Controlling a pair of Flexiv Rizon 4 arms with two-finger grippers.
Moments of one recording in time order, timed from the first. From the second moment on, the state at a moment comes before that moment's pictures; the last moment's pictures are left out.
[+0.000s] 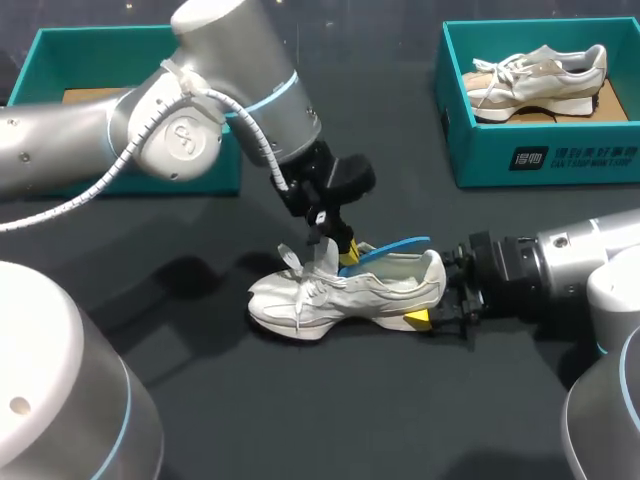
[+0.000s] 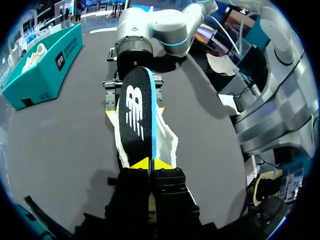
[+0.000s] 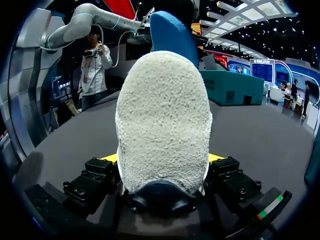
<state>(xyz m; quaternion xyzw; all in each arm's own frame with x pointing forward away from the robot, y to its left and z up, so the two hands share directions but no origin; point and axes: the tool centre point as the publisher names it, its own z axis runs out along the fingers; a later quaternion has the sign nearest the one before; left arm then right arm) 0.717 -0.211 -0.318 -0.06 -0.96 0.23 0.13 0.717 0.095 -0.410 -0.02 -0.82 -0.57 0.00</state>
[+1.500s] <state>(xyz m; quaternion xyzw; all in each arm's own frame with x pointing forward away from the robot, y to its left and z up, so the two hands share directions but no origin) 0.717 -0.260 -0.301 0.00 -0.96 0.28 -0.04 0.717 0.095 -0.411 -0.02 -0.82 -0.57 0.00</state>
